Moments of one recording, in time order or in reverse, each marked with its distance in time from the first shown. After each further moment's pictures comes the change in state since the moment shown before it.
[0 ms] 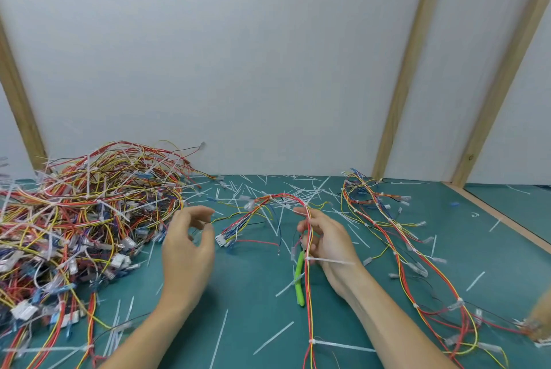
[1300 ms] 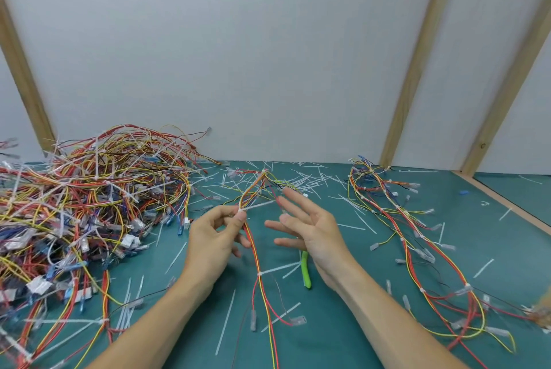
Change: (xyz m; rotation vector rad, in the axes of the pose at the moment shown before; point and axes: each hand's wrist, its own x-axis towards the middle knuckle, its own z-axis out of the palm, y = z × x) left_hand -0.013 0.003 0.016 -0.396 -0.240 -0.406; right_hand -0.026 0.005 0.025 -0.046 -0.224 -0.051
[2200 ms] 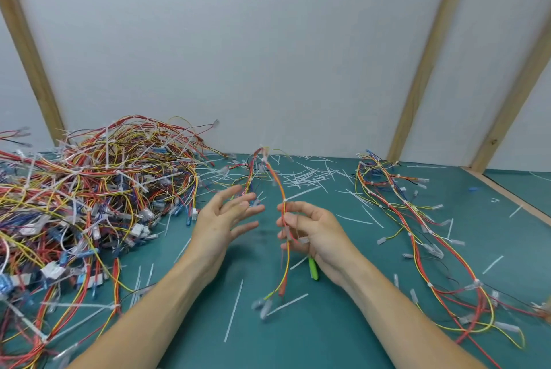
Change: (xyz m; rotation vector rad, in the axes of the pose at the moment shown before) left_hand 0.010 0.004 -0.008 -0.369 -0.120 -0.192; right_hand -0.002 0.003 0.004 0.031 -0.047 0.171
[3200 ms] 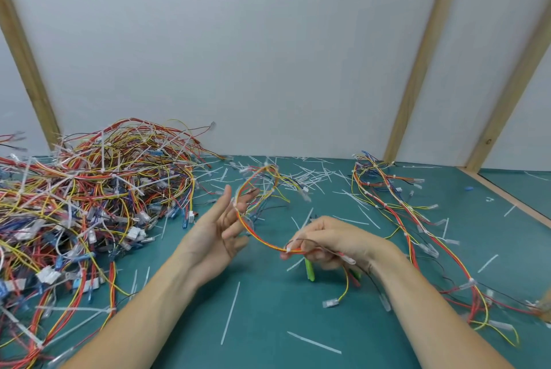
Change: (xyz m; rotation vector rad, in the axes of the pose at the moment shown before) left_hand -0.002 0.009 -0.004 -0.374 -0.250 -0.343; right_hand -0.003 -0.029 -0.039 -0.501 -0.443 0.260
